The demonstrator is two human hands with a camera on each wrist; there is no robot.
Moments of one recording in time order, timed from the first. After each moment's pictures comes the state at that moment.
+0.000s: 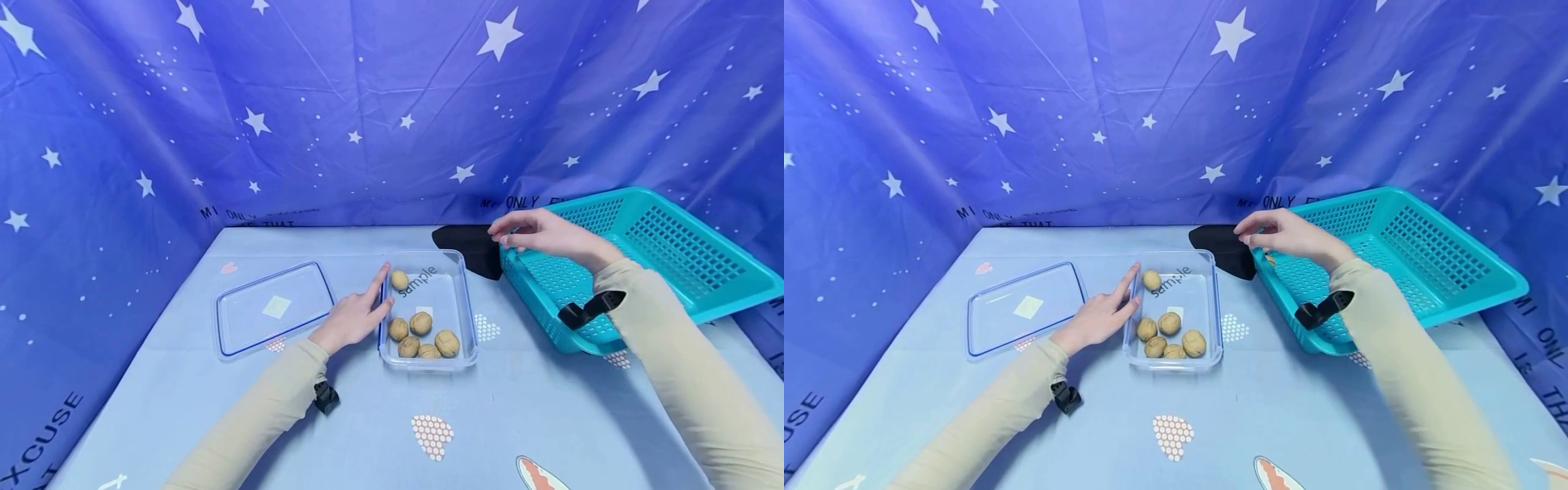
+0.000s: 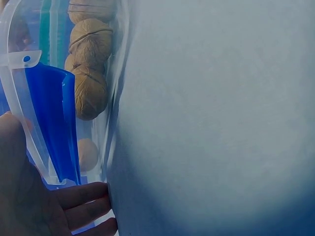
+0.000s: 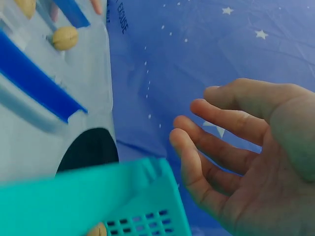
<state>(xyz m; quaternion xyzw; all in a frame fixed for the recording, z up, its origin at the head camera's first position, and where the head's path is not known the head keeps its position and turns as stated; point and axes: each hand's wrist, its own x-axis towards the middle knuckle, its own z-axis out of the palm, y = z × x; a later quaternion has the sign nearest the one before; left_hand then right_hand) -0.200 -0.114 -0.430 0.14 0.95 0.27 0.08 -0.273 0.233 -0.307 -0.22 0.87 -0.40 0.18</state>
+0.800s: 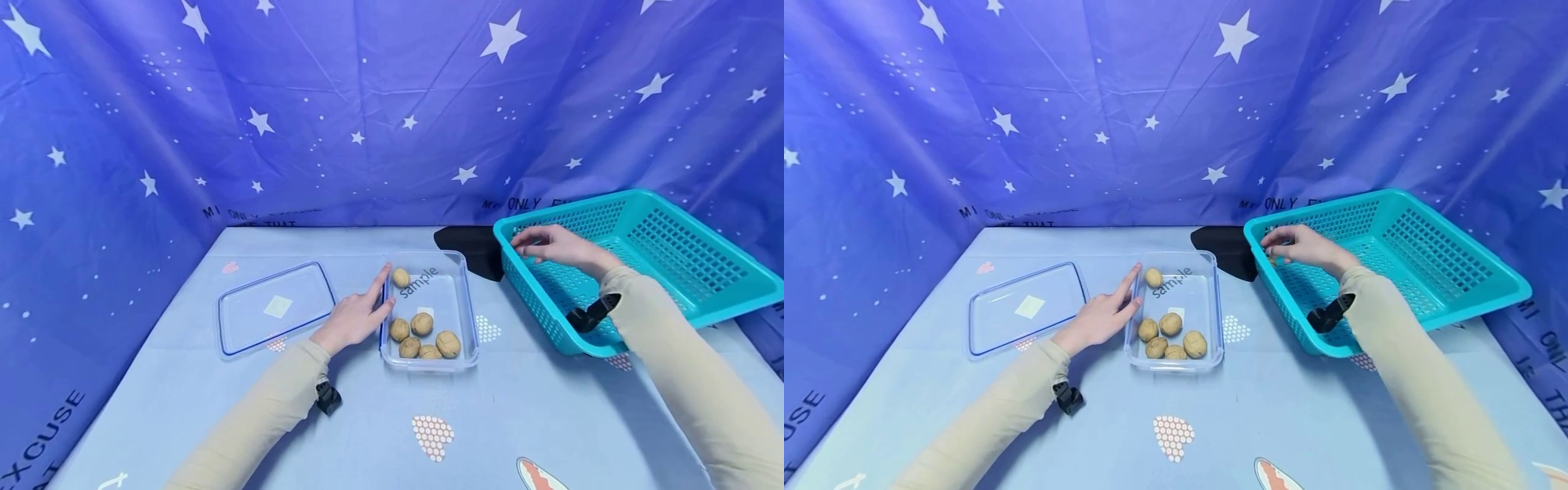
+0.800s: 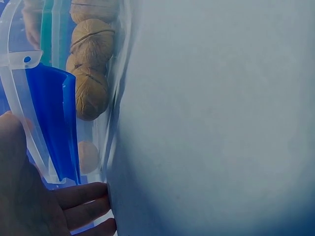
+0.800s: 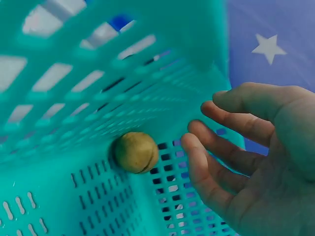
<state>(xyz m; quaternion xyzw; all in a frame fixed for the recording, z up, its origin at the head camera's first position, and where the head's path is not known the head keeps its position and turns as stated) -0.199 -0.115 -0.429 0.14 0.95 0.26 0.07 -0.295 0.268 -0.349 -0.17 0.88 -0.39 0.20</state>
